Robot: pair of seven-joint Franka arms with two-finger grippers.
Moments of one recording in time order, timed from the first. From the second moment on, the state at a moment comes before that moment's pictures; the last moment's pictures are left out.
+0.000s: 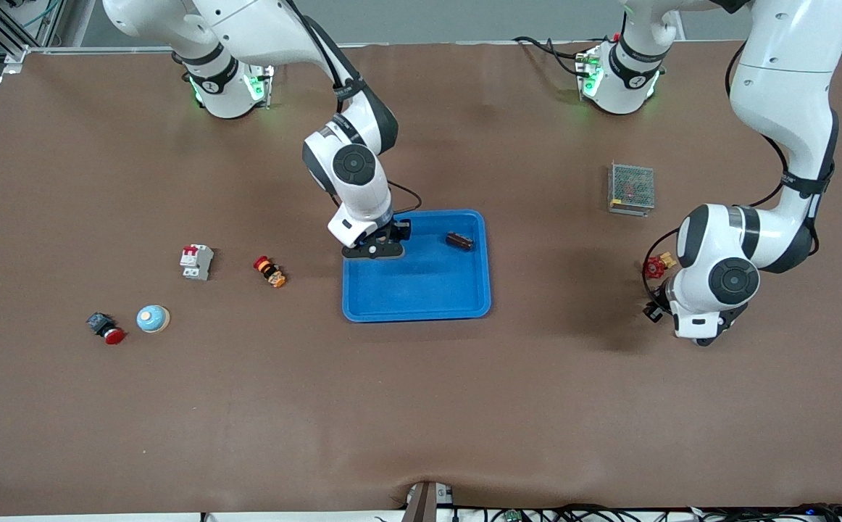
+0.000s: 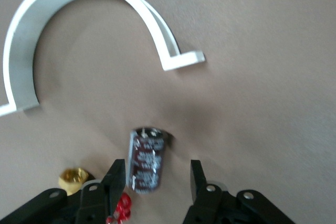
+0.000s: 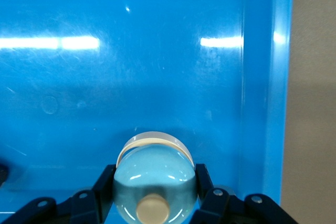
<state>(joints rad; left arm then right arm) -0.01 0.57 -0.04 -1.87 0.24 2.24 -0.96 0.82 0.54 -0.07 -1.93 0.12 2.48 0.64</state>
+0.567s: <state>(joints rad) 0.00 0.58 -0.04 -1.89 0.27 2.27 -0.96 0.83 0.57 -0.08 -1.93 0.12 2.51 0.64</state>
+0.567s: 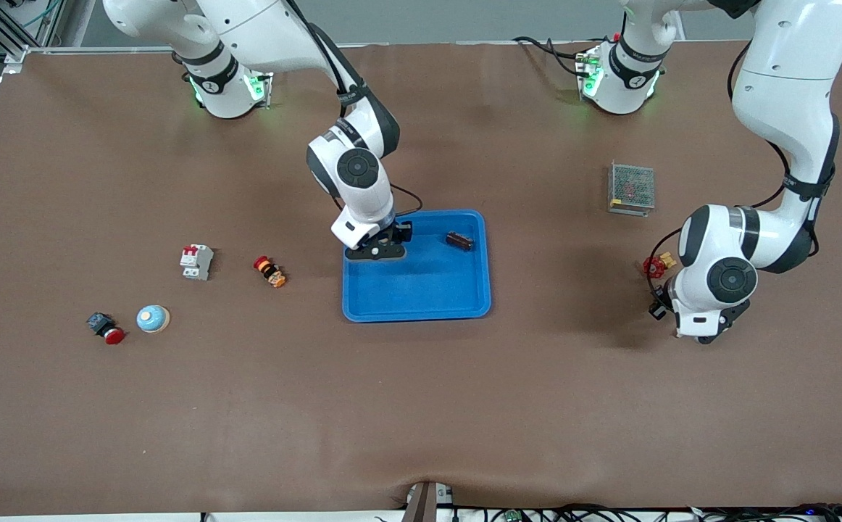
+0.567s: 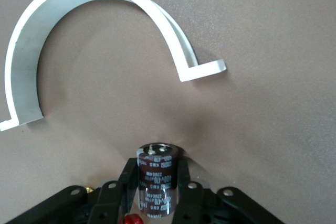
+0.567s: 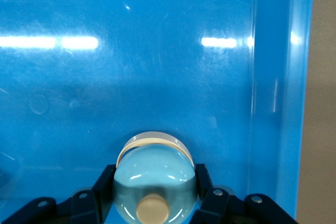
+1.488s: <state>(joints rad) 0.00 0.56 -0.11 -1.84 0.23 2.27 -1.05 0.83 0.54 -0.08 -1.91 0.12 2.44 0.63</state>
